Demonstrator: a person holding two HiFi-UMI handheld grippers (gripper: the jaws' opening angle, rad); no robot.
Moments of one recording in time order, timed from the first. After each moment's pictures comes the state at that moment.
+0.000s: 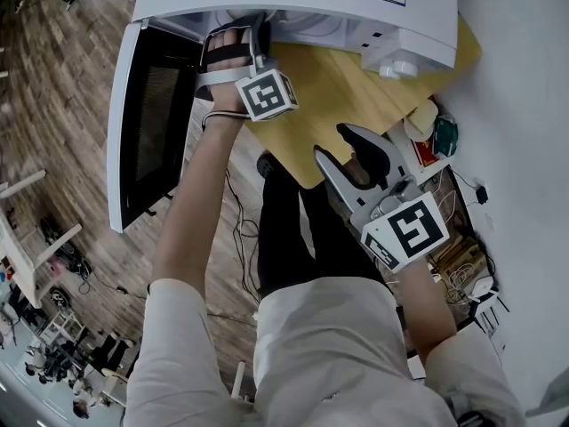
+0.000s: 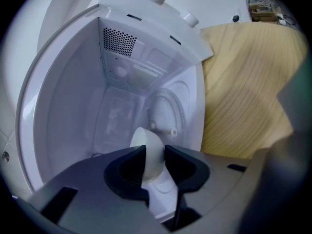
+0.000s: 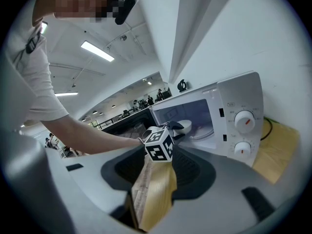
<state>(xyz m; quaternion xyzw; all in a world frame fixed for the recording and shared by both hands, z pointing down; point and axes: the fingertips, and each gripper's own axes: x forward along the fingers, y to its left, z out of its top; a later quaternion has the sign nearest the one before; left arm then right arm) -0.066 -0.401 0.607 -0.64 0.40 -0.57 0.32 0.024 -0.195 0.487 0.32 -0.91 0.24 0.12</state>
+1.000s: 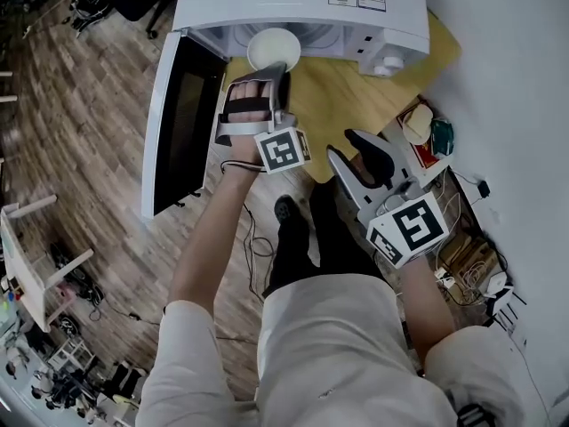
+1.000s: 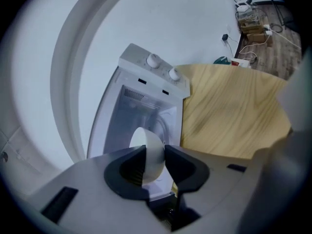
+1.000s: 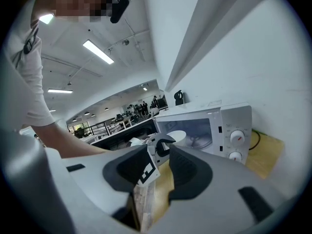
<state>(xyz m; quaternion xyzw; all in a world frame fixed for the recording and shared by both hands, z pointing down) -0.050 -0.295 0.541 -0.67 0.37 -0.54 0.35 0.016 -0.160 0.429 0.38 -0.90 0.20 0.10</state>
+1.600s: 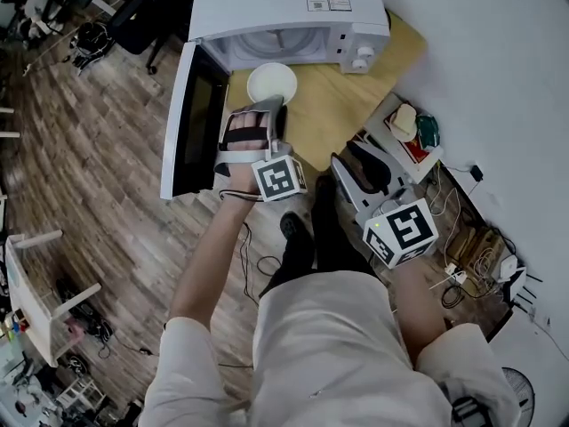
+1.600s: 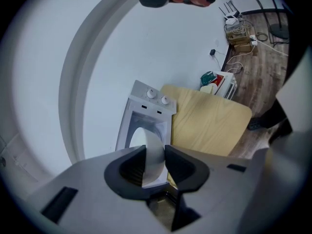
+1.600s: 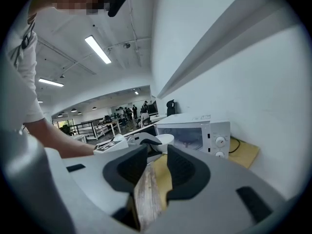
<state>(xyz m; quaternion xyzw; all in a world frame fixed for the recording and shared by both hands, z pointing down) -0.058 -0.183 0.473 -0.70 0.32 -0.52 0.37 0.016 -0.071 0.375 0.46 -0.87 0.16 0.10</state>
